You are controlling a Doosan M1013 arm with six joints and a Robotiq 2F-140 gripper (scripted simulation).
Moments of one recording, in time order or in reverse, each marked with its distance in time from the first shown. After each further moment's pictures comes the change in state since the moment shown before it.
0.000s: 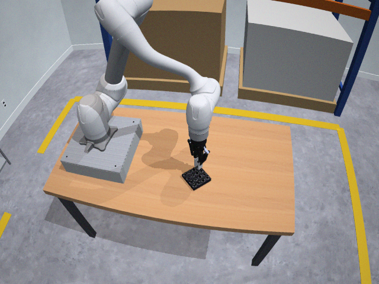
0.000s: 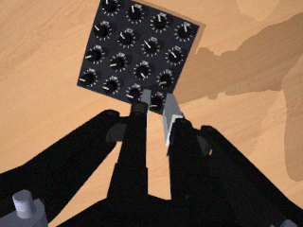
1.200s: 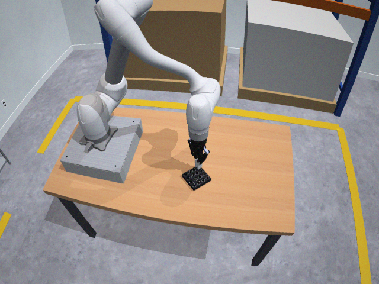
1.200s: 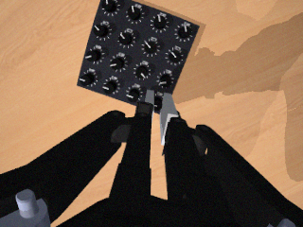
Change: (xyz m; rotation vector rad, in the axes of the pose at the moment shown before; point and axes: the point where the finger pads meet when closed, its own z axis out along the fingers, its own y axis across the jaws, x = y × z) arm 0.000 0.000 0.000 0.000 0.000 0.000
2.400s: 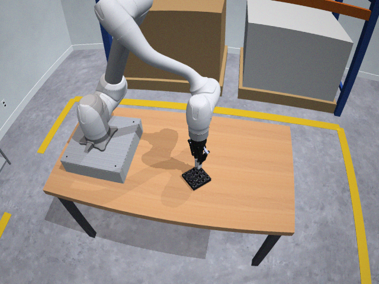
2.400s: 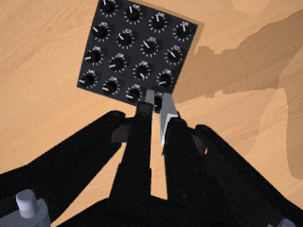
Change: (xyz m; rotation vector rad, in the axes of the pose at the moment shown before) arm 0.000 0.000 0.000 0.000 0.000 0.020
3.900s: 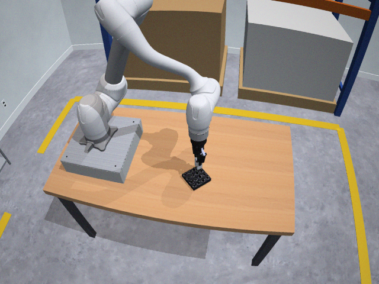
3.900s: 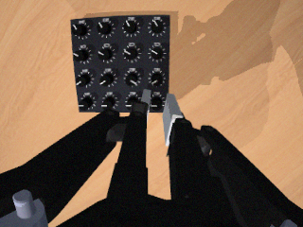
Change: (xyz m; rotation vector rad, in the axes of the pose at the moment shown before) arm 0.000 0.000 0.000 0.000 0.000 0.331
